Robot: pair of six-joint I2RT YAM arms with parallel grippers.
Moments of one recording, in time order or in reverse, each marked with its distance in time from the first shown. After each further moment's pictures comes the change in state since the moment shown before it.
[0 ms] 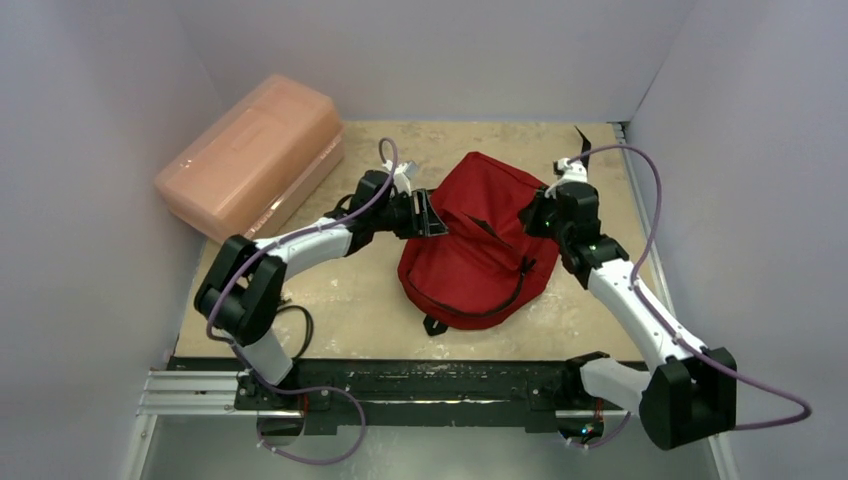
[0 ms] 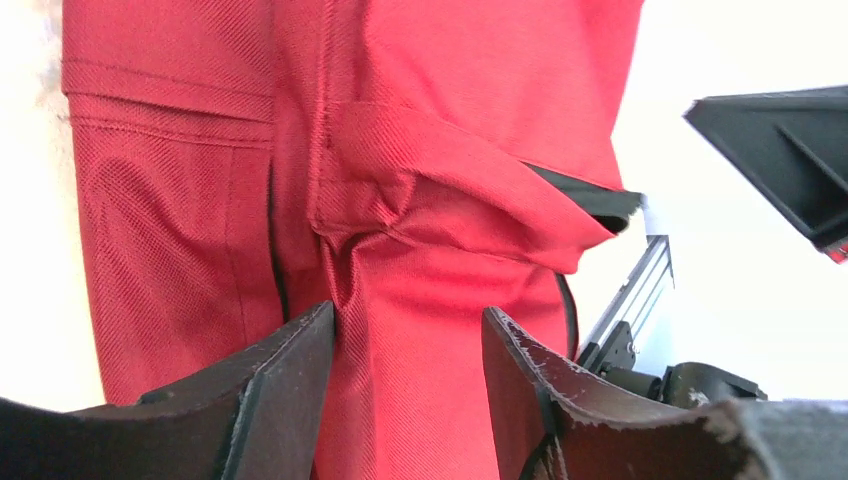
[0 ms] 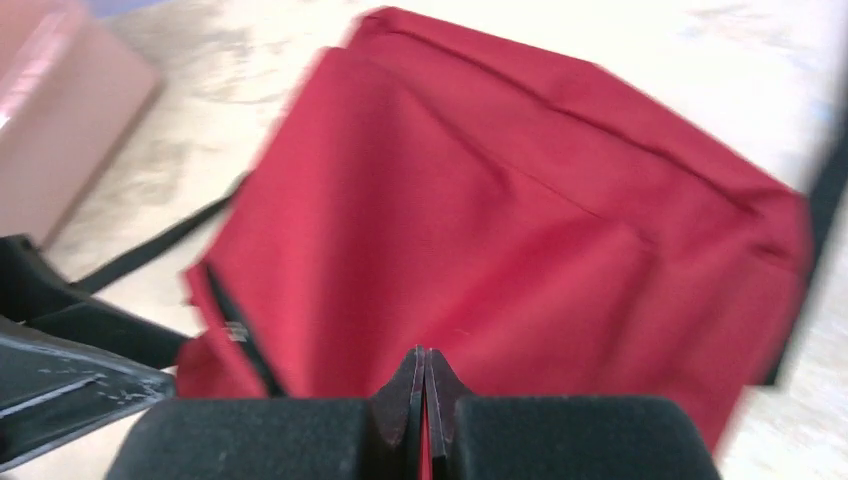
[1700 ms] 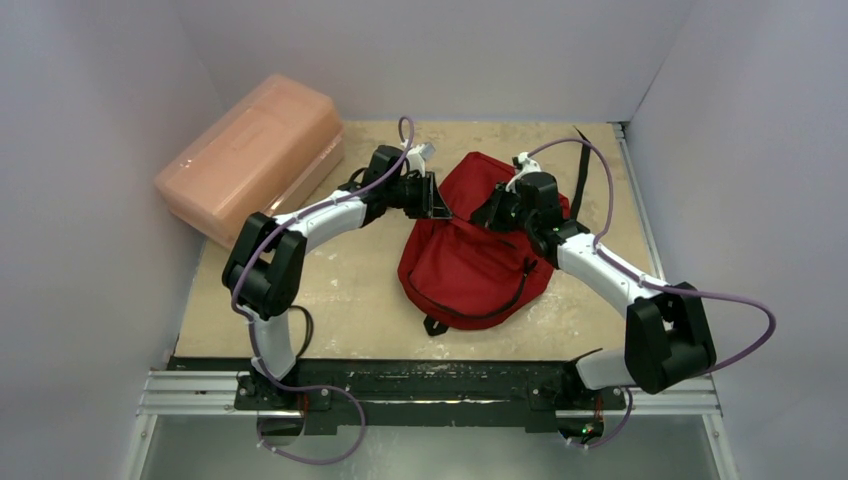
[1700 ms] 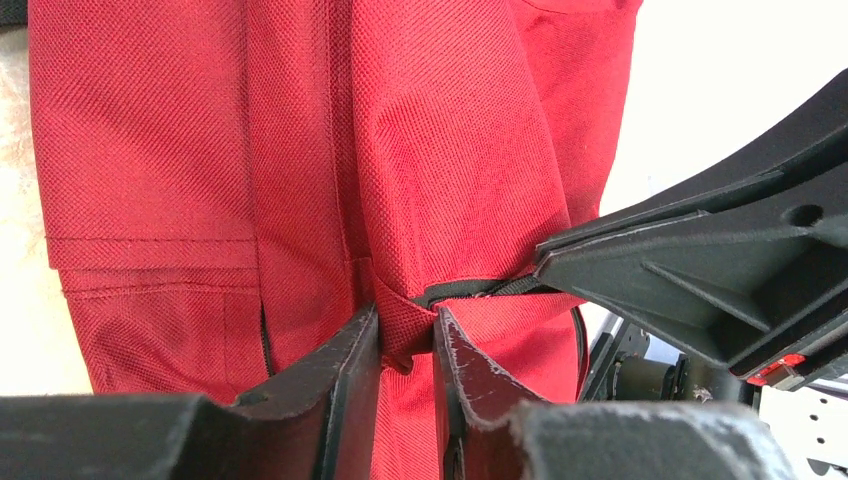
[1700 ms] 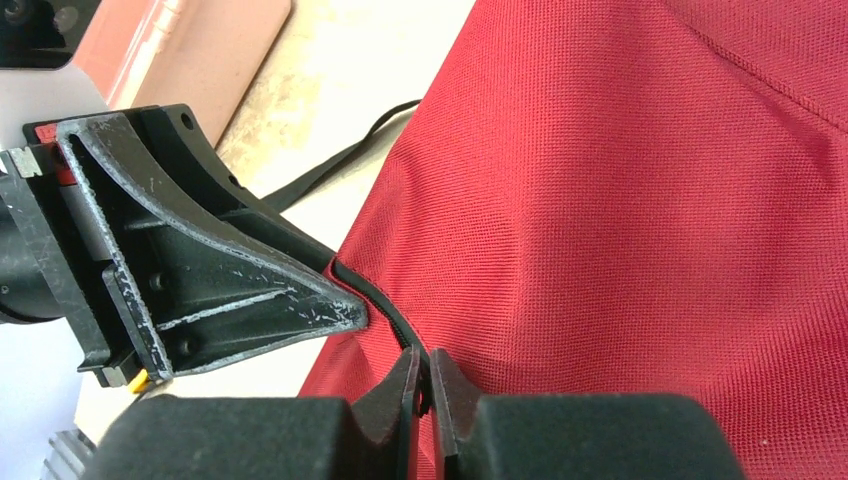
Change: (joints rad) left arm 0.026 0.159 0.293 -0.169 0.123 0.143; right arm 0.123 0.312 0.109 0.183 -0.249 0.193
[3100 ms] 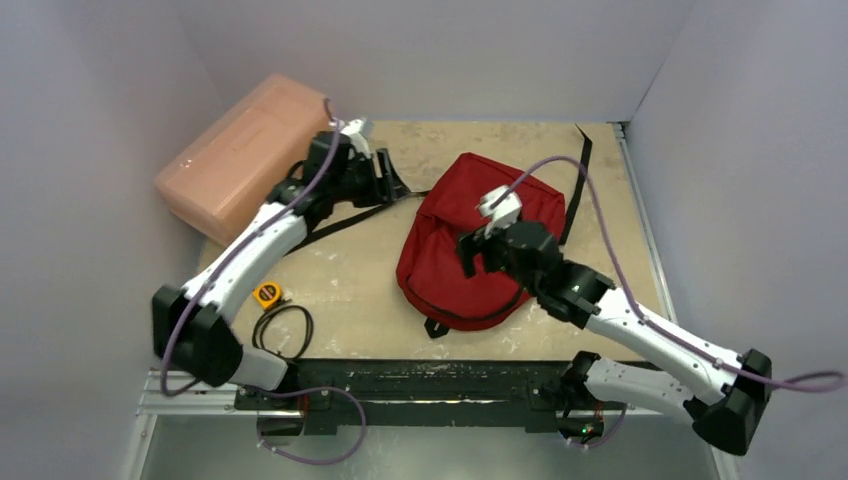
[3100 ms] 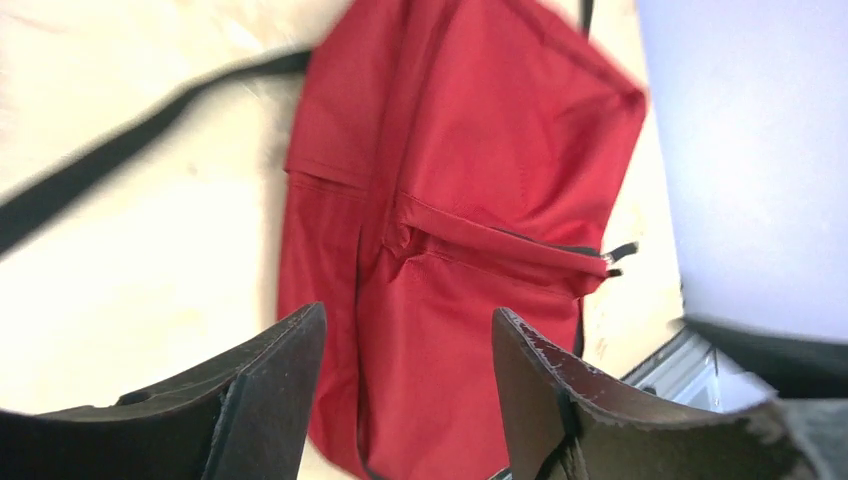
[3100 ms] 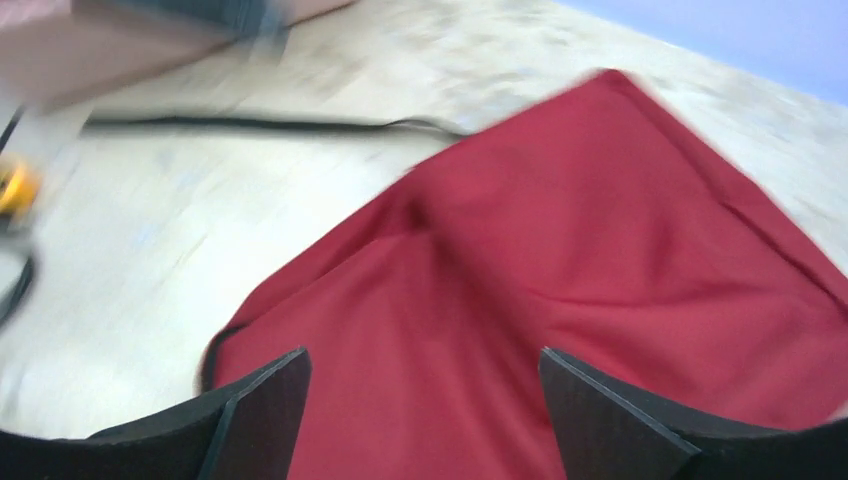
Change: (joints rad) left arm 0.066 -0.363 -0.036 -0.333 -0.299 -0.026; right arm 0.389 -0.447 -0.021 -0.286 0.523 -0.412
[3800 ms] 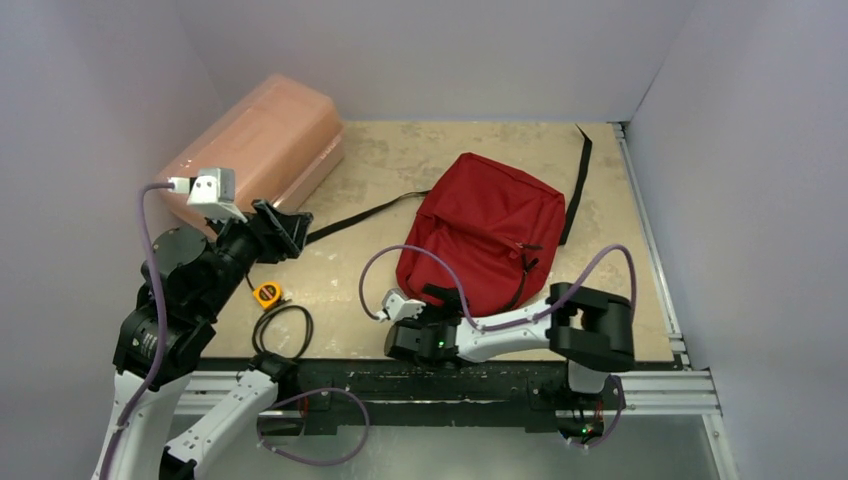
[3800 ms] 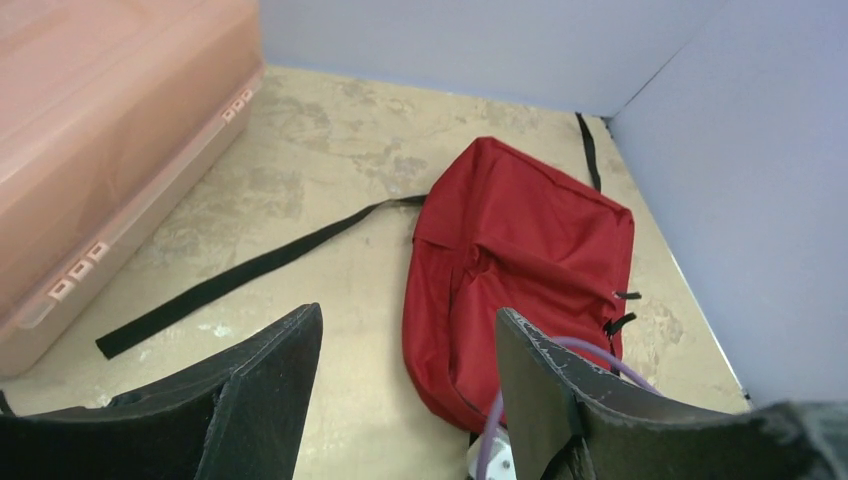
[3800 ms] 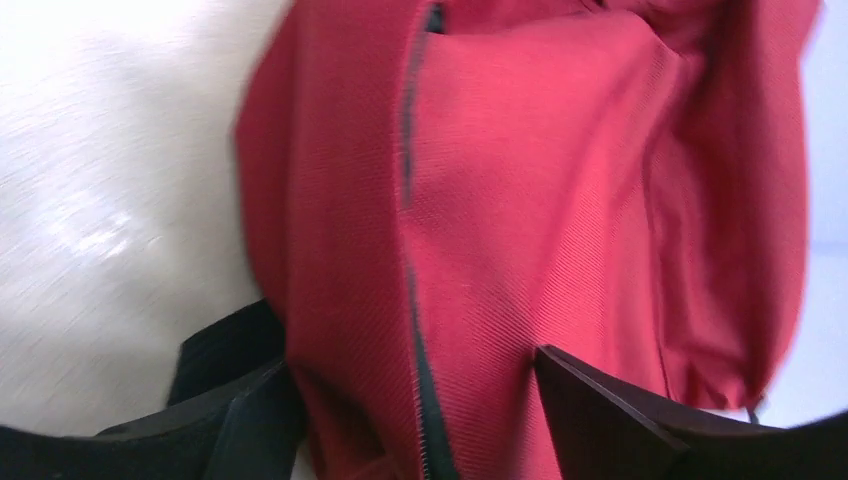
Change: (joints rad) left arm 0.058 -0.881 -0.025 -0.377 -0.351 0.165; right arm 0.652 0.739 0.009 -0.025 0.620 -0.106
